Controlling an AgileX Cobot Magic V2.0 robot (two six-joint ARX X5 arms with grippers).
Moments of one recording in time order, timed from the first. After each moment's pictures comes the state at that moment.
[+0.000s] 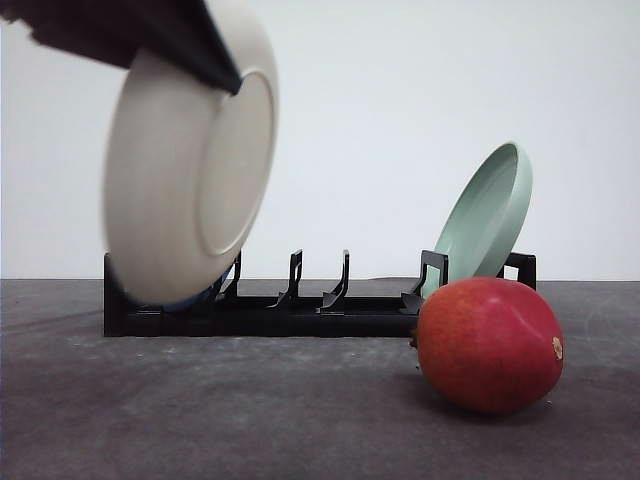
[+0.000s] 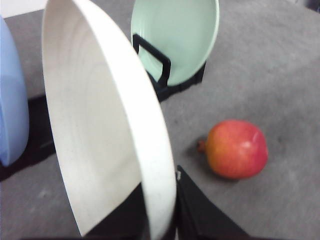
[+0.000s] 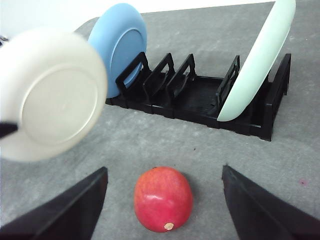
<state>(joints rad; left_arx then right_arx) -1.13 0.90 0.63 -0.23 -0.42 -0.22 0.23 0.35 0.60 -0.63 -0.42 0.20</state>
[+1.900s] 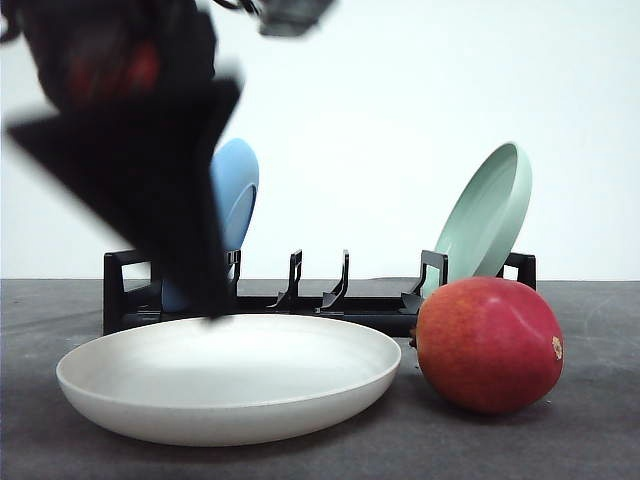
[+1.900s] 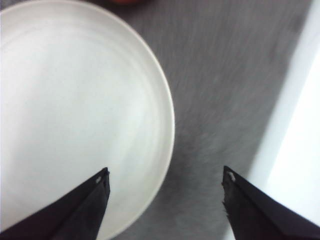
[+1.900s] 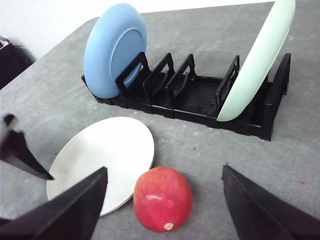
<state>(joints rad) -1.04 1.32 0.95 -0.76 0.00 0.18 0.23 0.35 0.60 -0.63 -0.42 0.20</state>
